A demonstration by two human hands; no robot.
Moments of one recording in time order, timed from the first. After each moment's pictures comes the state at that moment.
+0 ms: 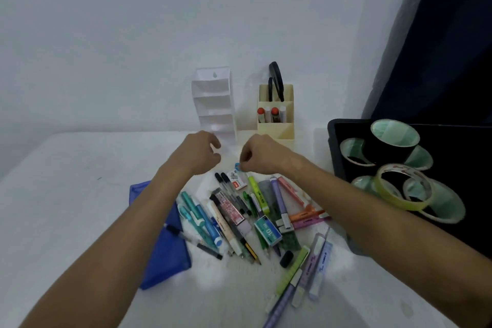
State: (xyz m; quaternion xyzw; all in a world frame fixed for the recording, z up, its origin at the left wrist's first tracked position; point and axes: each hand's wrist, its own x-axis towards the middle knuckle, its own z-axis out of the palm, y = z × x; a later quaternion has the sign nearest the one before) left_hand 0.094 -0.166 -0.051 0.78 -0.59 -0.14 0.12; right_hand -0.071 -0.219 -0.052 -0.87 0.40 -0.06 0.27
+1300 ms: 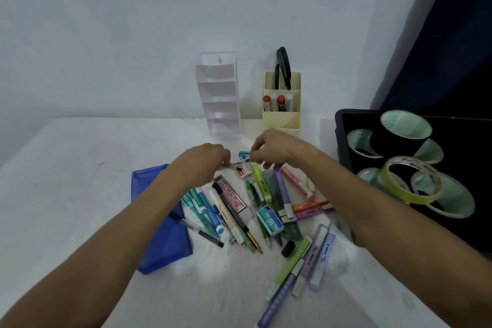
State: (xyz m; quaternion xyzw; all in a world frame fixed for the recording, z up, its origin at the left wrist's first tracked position) left_hand 0.095 -0.147 -0.090 0.67 -0.74 -0.04 -0.05; right_hand -0.081 -0.221 -0.055 -0.79 0.47 -0.01 0.40
